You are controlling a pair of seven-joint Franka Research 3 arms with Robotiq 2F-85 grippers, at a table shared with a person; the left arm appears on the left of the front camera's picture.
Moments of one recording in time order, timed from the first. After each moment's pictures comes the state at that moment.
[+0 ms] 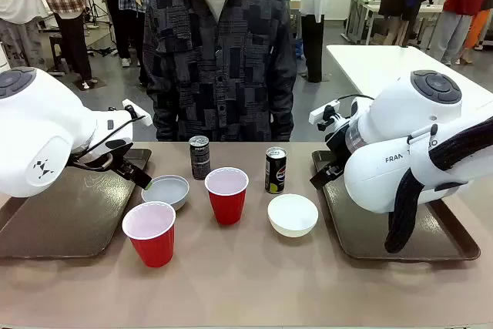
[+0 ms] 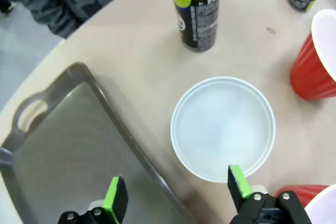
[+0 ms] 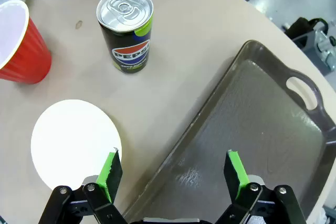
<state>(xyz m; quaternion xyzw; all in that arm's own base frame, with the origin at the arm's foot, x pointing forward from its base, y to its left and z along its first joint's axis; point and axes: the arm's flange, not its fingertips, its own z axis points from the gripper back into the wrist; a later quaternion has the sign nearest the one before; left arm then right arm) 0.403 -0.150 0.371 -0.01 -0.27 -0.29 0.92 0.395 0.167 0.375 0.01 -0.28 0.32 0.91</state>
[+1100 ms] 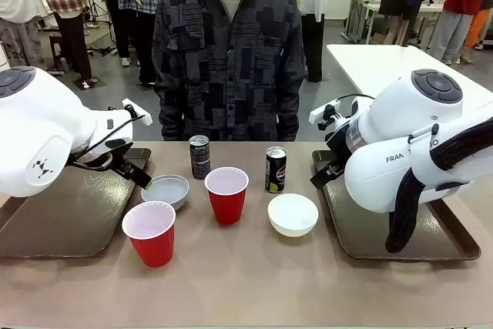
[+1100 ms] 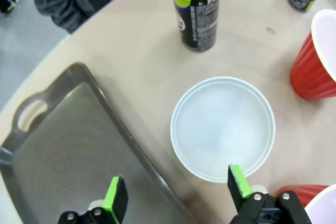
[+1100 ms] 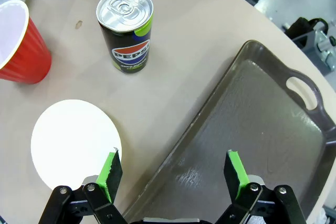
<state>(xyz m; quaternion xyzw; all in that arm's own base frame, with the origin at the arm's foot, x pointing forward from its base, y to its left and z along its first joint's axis) 0.403 -0.150 0.371 -0.01 -0.27 -0.29 0.92 0.395 0.167 0.375 0.01 -0.28 0.32 0.91</state>
